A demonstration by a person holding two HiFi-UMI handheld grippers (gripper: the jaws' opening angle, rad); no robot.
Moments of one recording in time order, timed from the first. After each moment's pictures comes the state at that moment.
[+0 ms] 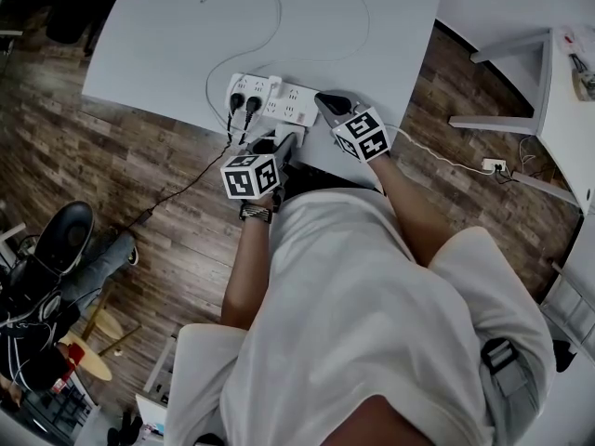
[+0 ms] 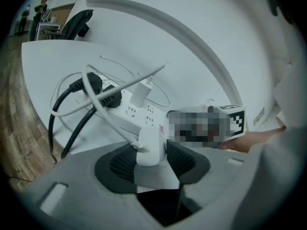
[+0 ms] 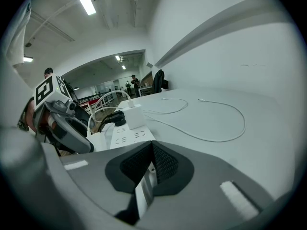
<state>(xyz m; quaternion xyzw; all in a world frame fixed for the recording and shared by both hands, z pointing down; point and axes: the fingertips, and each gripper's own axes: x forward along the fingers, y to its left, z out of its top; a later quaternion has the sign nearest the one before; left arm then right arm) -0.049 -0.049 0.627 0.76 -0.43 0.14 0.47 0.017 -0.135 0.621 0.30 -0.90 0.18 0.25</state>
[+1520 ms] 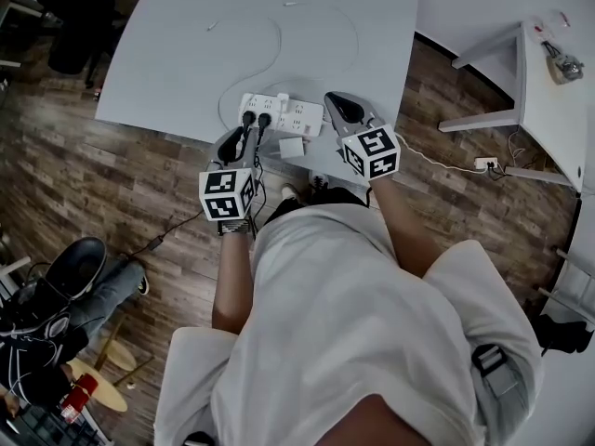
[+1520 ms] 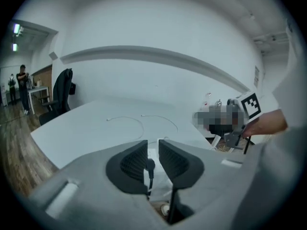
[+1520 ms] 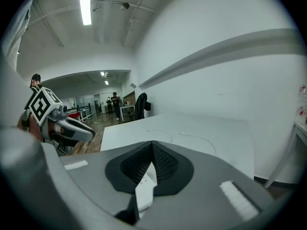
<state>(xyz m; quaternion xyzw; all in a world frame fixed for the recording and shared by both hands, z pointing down) -0.147 -0.087 0.493 0.81 -0.51 0.19 0.22 0.024 -0.141 0.476 0.44 -0.87 0.14 0.15</state>
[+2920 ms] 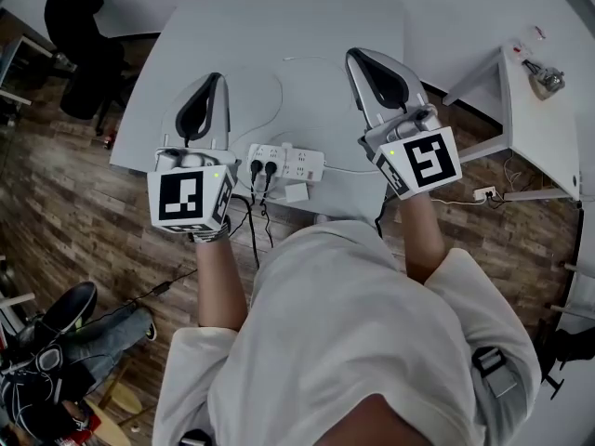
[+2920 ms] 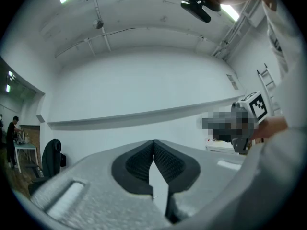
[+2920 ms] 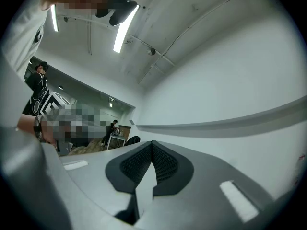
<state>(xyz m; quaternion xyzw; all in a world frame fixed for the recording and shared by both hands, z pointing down) -0.137 -0.175 0.183 0.86 -0.51 0.02 -0.09 0.028 -0.172 0.161 0.47 -0.87 -0.13 -0.01</state>
